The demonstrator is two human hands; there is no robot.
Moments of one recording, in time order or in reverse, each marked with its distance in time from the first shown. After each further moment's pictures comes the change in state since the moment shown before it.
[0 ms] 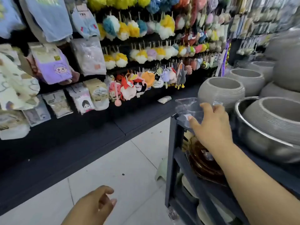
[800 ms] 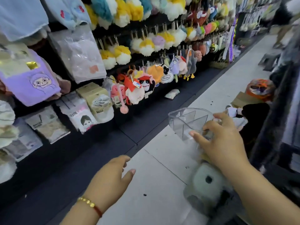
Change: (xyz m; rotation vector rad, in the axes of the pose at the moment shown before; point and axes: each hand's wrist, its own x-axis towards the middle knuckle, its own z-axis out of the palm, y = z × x) left_hand 0.367 -0.055 -0.112 0.228 -0.042 0.275; right_hand 0.142 -0.128 0.237 0.161 0.078 0.050
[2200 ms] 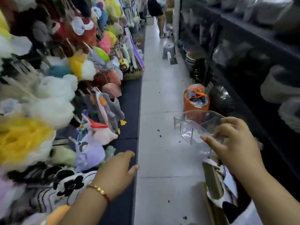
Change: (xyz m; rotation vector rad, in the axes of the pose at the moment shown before) left_hand 1.059 0.364 0.072 0.329 -0.468 0.709; right_hand 0.773 0.333 0.203 -0.260 0.353 0.593
